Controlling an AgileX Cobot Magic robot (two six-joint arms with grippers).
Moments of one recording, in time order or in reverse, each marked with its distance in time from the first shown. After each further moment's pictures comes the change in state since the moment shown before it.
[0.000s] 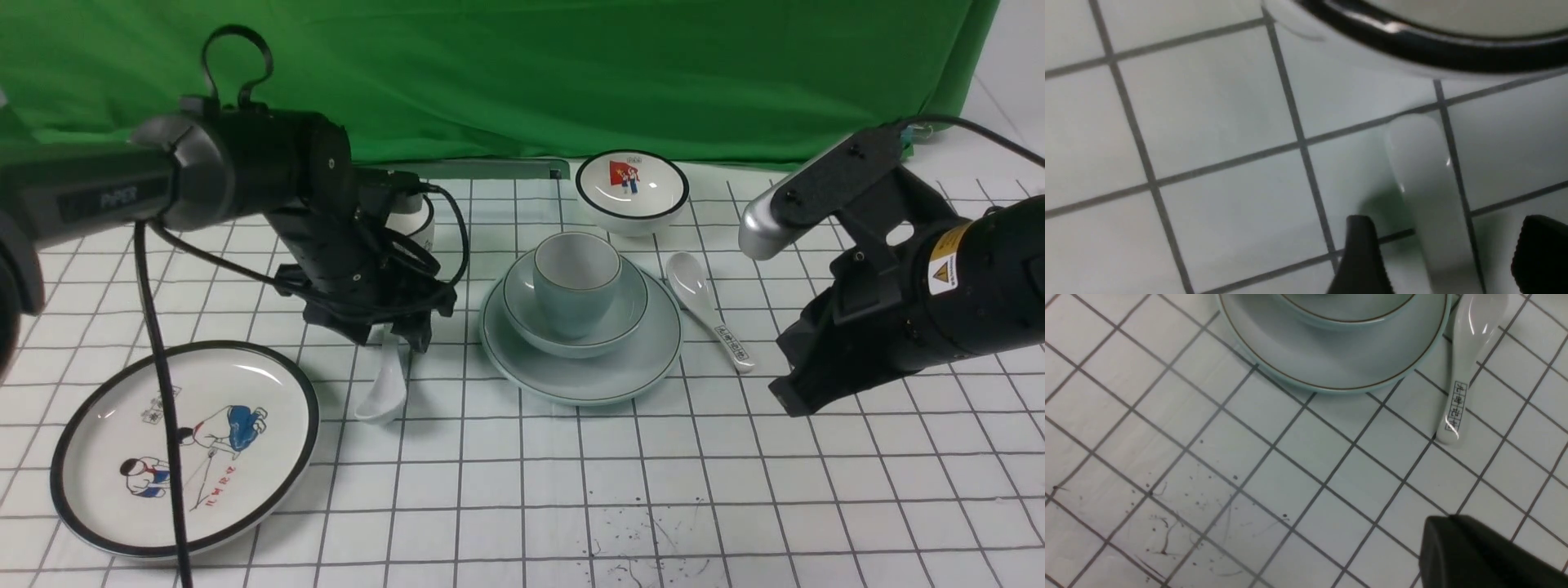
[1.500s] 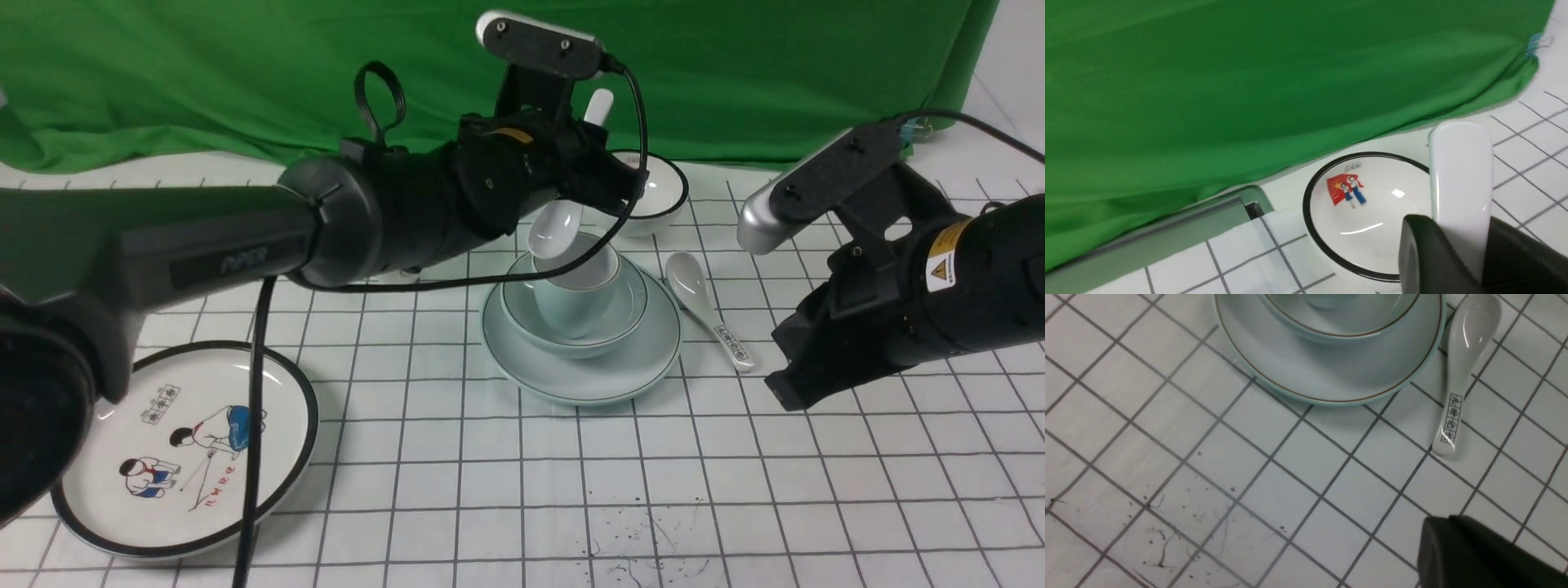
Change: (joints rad) right arm 0.000 0.000 0.003 -0.001 -0.029 0.000; left arm -0.288 -0.034 0.003 -0.603 -0.964 0.664
